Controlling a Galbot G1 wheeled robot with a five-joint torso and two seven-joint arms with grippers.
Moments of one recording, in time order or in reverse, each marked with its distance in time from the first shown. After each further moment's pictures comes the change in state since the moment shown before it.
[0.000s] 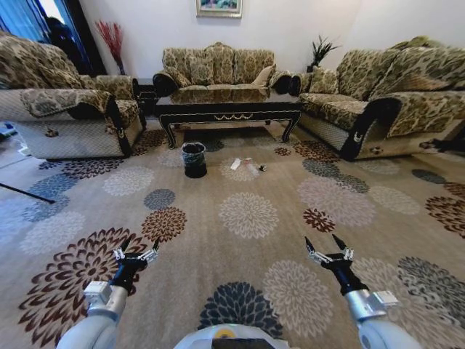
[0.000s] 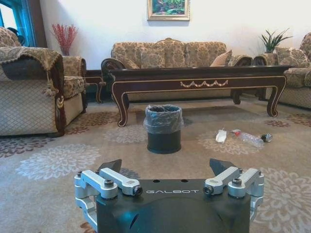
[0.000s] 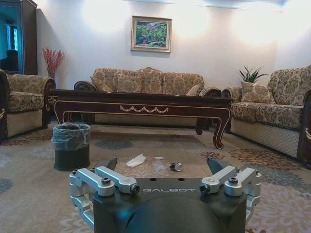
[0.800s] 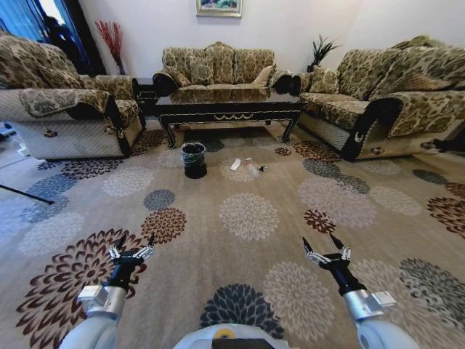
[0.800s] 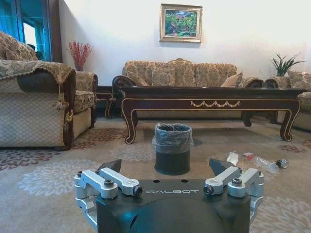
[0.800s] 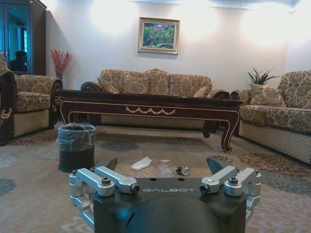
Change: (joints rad) left arm -0.010 -0.009 0.006 0.042 -0.026 -0.131 -0.023; right arm 0.008 -0.008 -0.011 -0.020 -0.011 0.029 -0.028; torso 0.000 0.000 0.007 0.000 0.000
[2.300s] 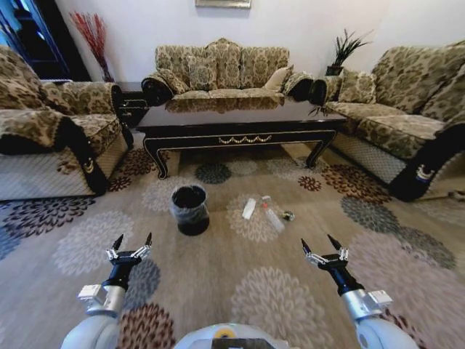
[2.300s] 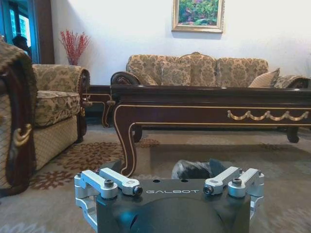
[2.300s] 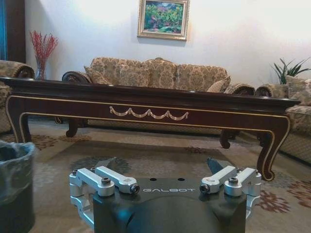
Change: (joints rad) left arm -0.018 -0.010 -0.008 0.026 -0.009 -0.009 -0.015; right arm 0.008 -0.006 -0.006 -0.017 -0.020 -0.007 -0.007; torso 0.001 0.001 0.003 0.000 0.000
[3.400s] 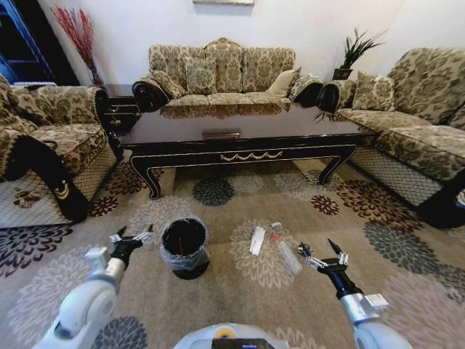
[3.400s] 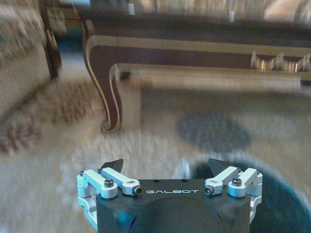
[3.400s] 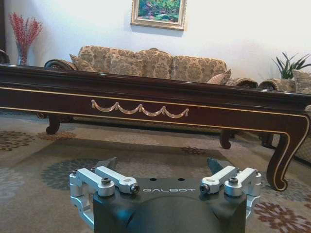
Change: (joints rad) left arm -0.267 0.236 0.063 -0.007 -0.370 0.610 -0.231; right arm 0.004 0.007 -0.018 -0.029 -0.035 0.011 0.026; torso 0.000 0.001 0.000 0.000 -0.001
